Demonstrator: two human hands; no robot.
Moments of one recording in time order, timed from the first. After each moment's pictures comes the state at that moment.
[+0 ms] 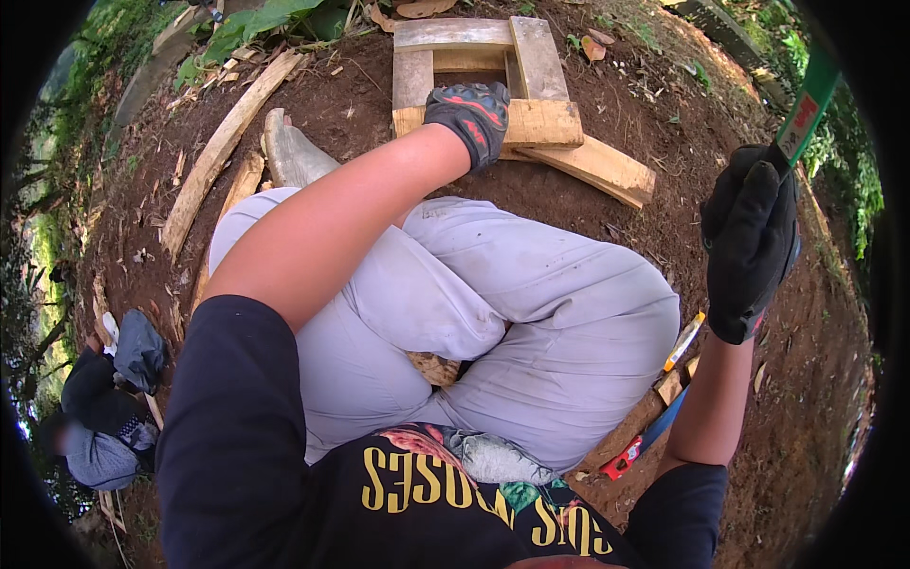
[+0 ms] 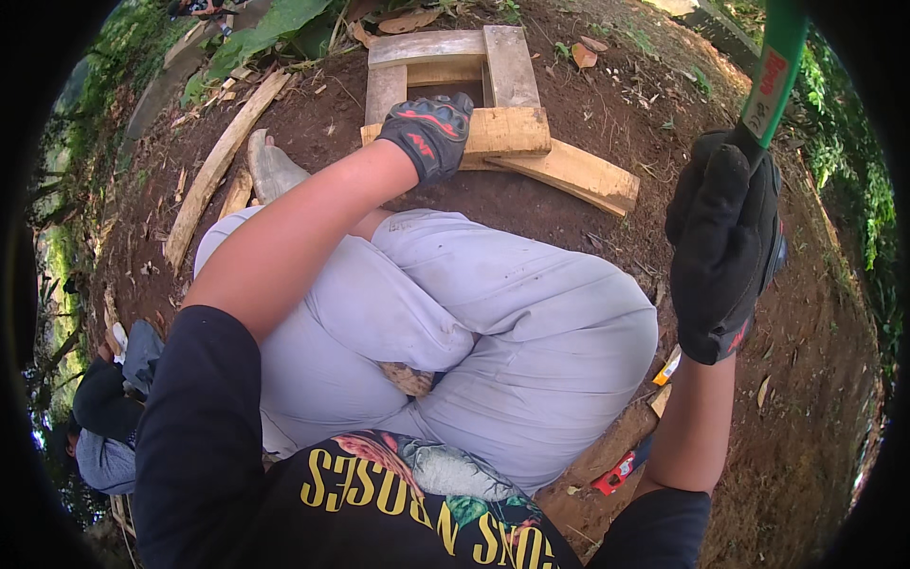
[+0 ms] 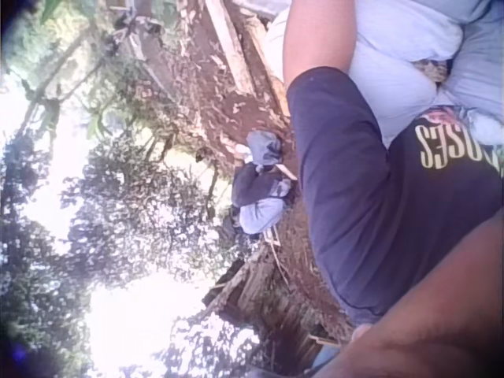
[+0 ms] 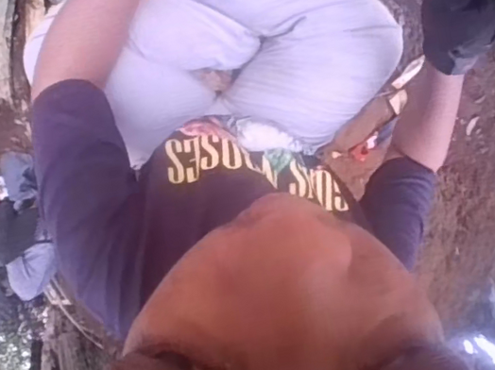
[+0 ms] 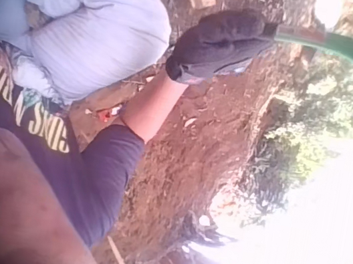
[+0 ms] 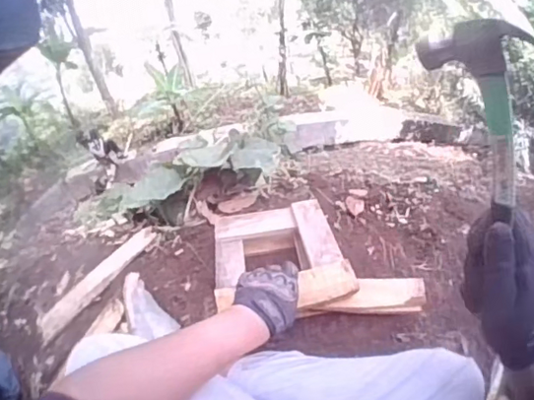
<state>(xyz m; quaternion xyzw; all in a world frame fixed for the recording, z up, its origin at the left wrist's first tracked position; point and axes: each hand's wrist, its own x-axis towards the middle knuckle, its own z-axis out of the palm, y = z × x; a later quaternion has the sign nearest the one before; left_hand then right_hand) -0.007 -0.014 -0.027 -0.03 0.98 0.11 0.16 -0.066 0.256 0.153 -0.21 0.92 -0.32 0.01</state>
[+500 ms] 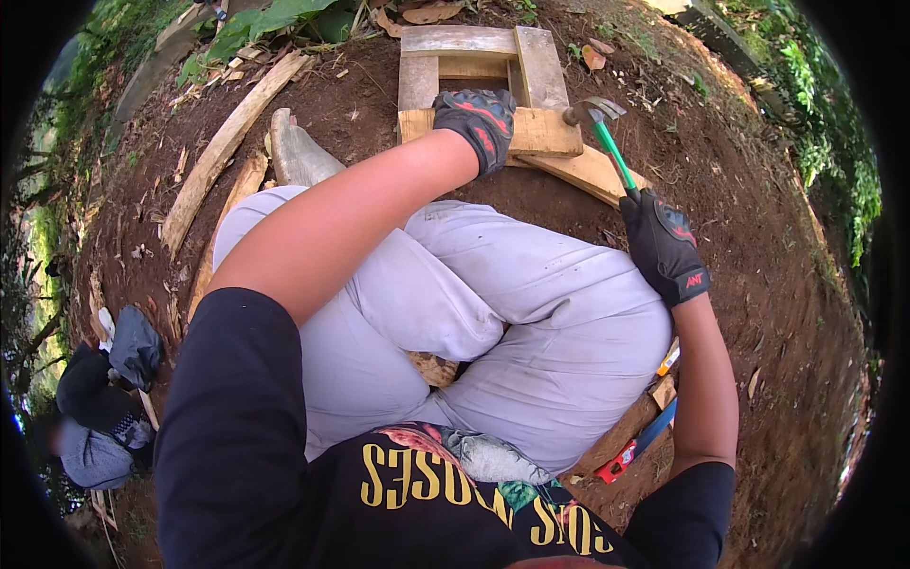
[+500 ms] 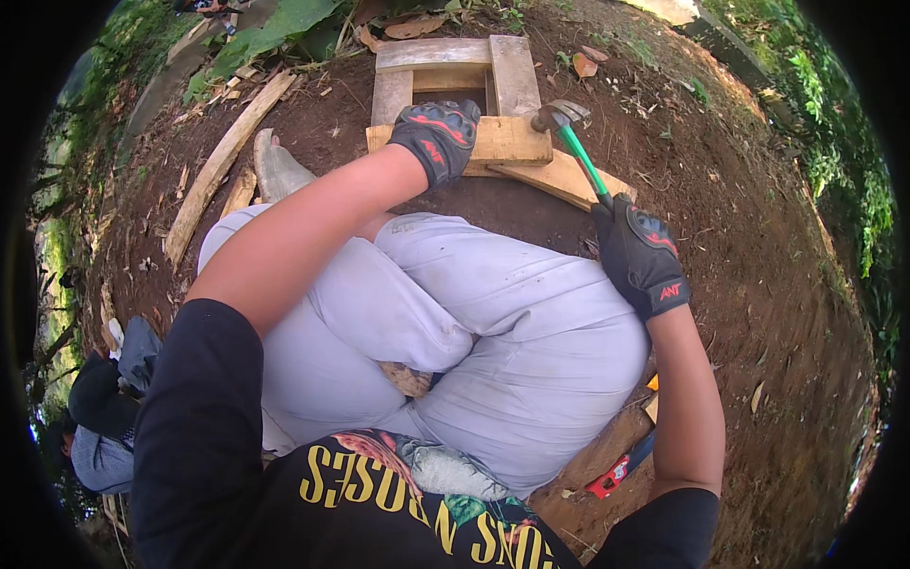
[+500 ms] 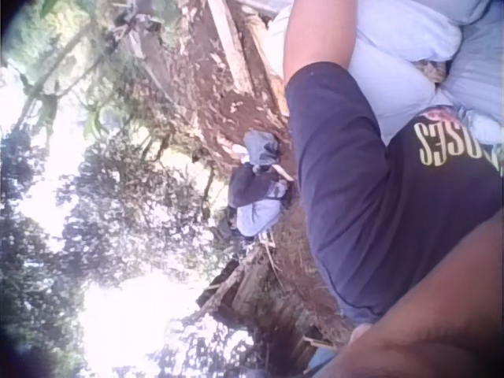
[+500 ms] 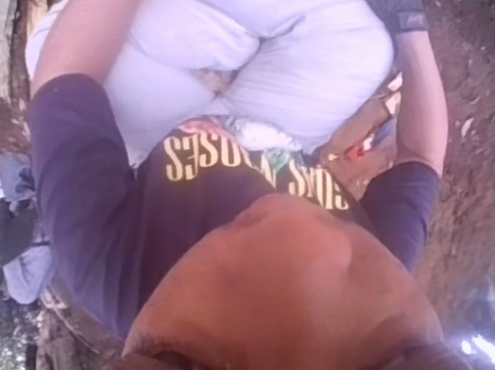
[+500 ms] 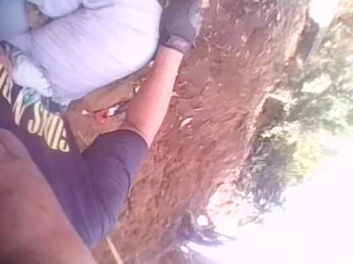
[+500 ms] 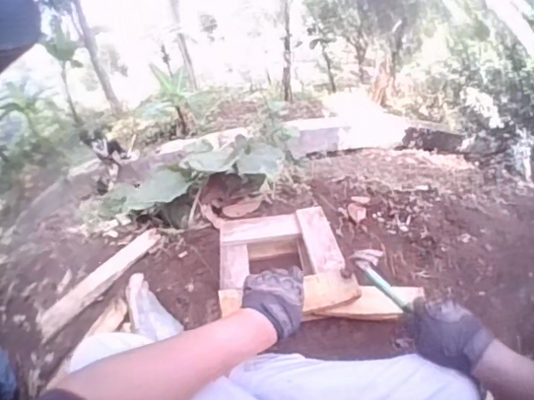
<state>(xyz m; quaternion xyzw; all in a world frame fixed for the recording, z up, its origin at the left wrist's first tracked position) -0.025 0.002 -0.023 -0.03 0.98 0.09 0.16 -0.074 0.314 0.064 -0.32 0.94 -0.03 0.06</state>
